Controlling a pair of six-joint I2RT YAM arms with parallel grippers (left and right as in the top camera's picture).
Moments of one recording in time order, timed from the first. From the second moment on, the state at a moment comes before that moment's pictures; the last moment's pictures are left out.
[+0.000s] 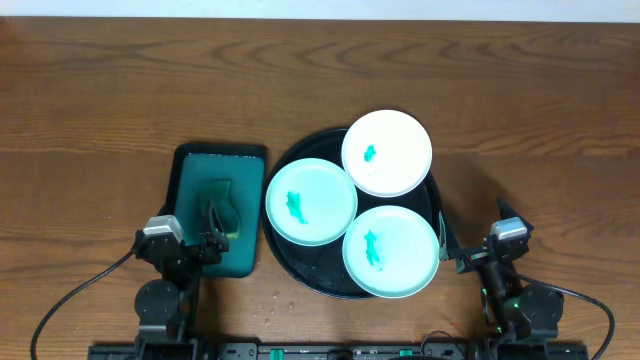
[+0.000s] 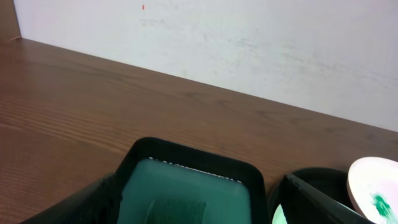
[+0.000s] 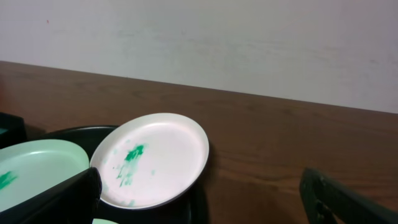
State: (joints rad) left arm -0.03 0.01 0.02 -0.11 -0.05 -0.25; right arm -0.02 0.01 0.01 -0.05 -0.27 -0.02
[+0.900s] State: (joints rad) left arm -0.03 0.01 0.02 -0.11 -0.04 -0.25; right arm -0.02 0.01 0.01 -0.05 -0.27 -0.02
